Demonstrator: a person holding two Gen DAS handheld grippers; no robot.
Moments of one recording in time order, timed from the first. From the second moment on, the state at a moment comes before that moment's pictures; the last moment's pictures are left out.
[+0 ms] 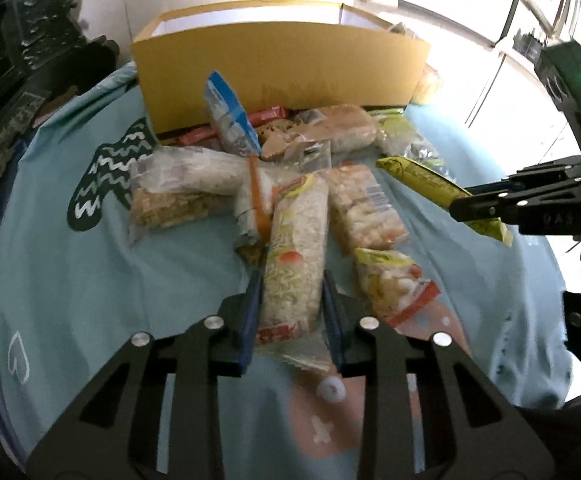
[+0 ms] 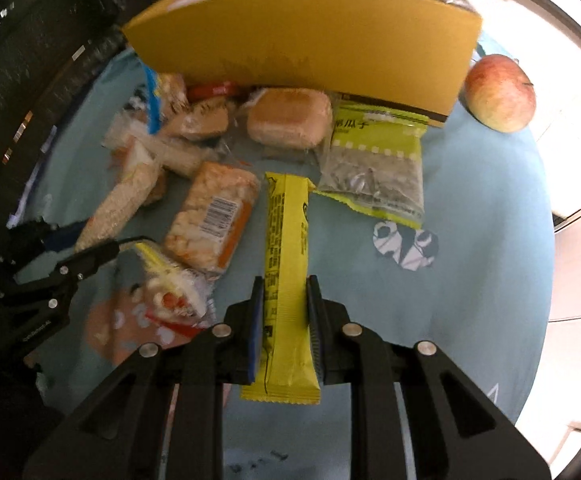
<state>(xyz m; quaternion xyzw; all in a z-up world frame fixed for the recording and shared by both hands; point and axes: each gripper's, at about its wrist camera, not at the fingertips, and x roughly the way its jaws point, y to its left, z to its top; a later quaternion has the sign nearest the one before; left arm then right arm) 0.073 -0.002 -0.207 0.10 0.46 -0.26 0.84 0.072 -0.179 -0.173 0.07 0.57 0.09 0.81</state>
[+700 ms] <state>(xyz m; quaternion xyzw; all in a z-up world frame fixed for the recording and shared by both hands) 0.062 0.009 -0.188 0.07 0.46 -0.26 0.84 0.039 -0.177 -0.178 0.03 0.61 0.09 0.78</state>
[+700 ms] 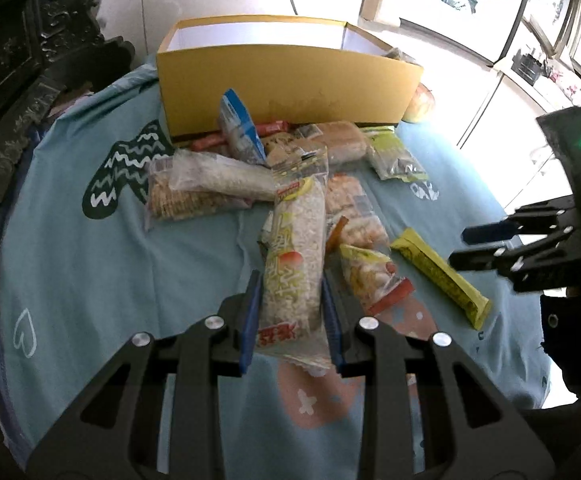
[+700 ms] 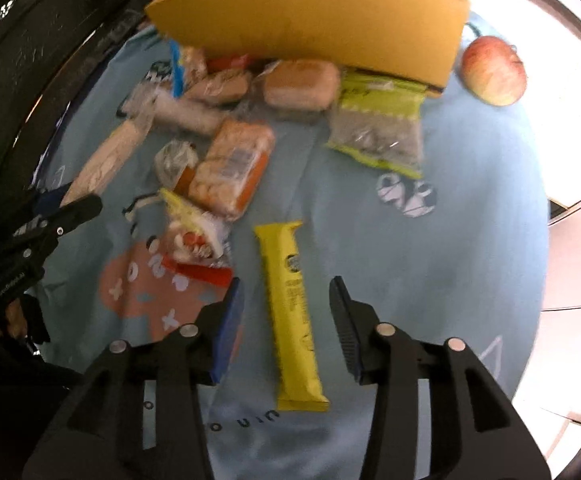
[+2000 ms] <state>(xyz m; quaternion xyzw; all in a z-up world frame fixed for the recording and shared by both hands) 0.210 -0.057 0.000 0.03 0.30 -0.24 0.92 0.181 -0.238 0.040 0.06 0.39 0.07 0.91</state>
